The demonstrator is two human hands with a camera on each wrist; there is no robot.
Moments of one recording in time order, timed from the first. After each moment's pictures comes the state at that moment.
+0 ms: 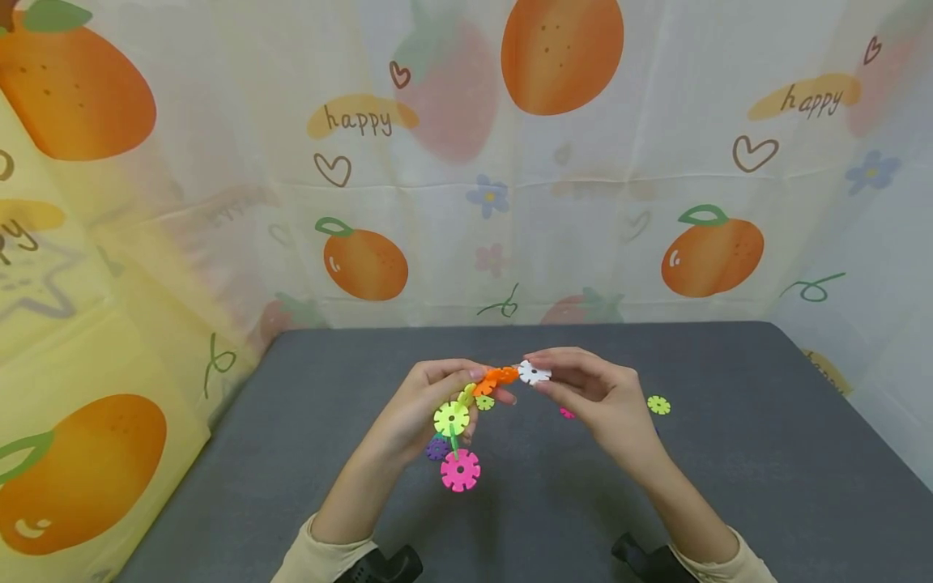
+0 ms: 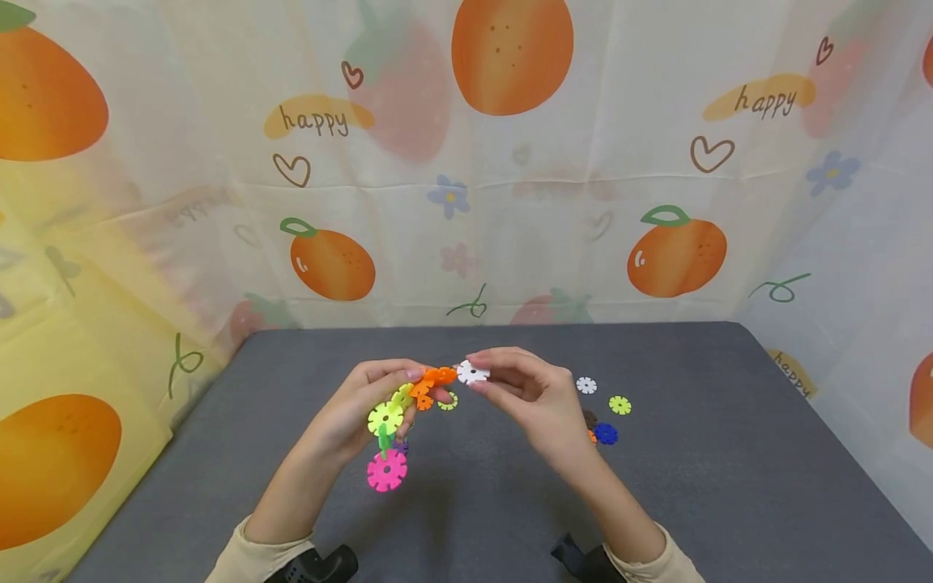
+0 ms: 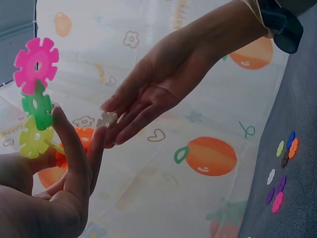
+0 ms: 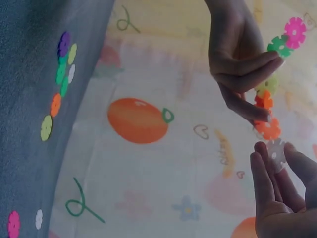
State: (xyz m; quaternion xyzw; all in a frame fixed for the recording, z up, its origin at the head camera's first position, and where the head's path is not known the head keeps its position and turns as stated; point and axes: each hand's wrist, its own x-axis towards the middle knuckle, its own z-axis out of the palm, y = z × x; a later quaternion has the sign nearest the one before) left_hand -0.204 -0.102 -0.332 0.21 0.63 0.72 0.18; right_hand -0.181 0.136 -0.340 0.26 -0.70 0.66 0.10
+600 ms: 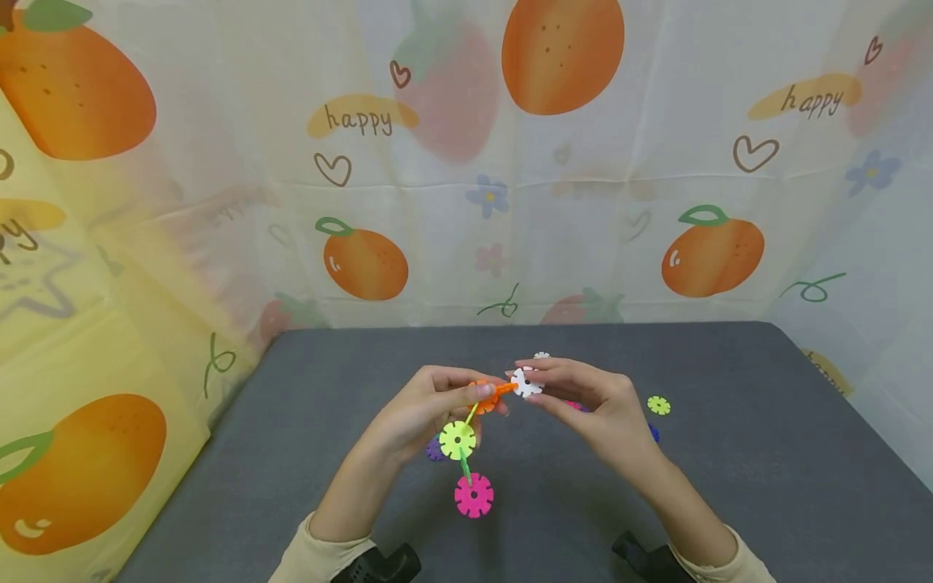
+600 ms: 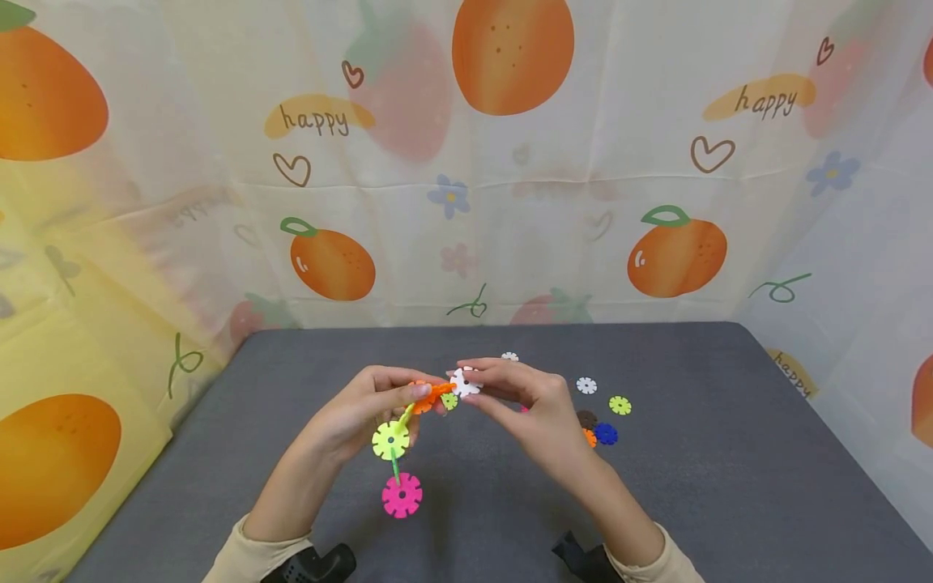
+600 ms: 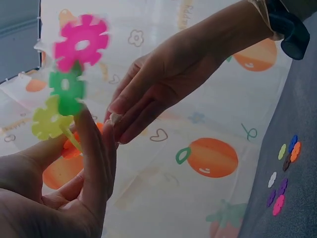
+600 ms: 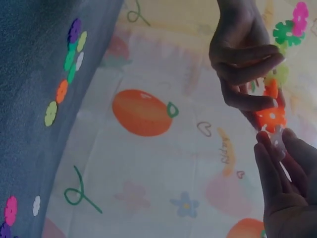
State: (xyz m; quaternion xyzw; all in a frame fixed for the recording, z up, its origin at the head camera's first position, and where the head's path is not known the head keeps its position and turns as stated) left_hand -0.209 -0.104 -0.334 0.22 0.65 0.69 0.22; right_hand -0.180 0.132 -0.346 0.33 -0.71 0.60 0.16
